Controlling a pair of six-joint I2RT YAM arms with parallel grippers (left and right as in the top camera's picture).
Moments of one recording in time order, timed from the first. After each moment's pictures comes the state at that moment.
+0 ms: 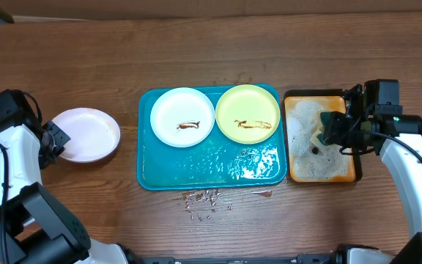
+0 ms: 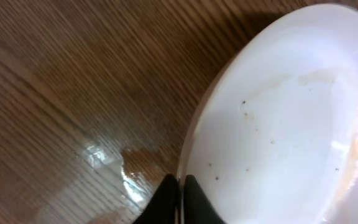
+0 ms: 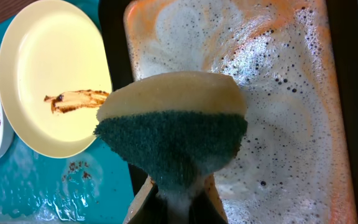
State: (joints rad) left arm 0.55 1.69 1.22 -0.84 -0.10 -0.31; right arm -0.08 1.43 1.03 -0.81 -0.29 0.21
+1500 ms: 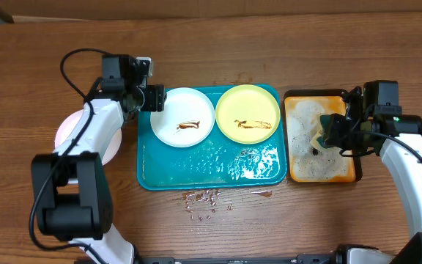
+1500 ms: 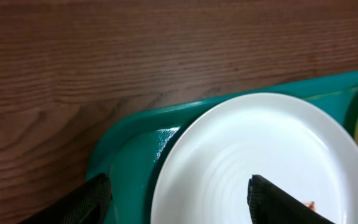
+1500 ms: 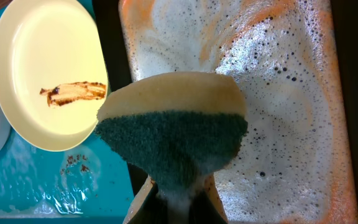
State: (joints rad) left arm 0.01 1.85 1.22 -0.37 0.24 0.05; right arm -0.08 1.43 1.03 -0.84 -0.29 0.21
